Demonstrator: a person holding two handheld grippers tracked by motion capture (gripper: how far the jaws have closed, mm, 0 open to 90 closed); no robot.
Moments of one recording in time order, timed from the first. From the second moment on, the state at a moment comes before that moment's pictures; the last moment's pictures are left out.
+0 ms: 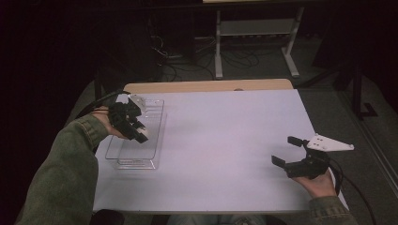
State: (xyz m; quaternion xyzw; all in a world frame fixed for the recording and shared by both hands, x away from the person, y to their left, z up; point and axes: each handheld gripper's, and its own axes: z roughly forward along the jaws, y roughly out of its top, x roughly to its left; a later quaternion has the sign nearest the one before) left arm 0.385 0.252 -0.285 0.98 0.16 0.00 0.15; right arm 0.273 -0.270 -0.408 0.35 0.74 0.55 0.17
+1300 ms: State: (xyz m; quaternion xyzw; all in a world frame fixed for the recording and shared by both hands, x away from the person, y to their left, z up) left arm 0.387 0.233 -0.319 0.99 0.14 -0.01 0.07; right arm 0.272 -0.271 -0.408 0.35 0.74 0.55 0.17
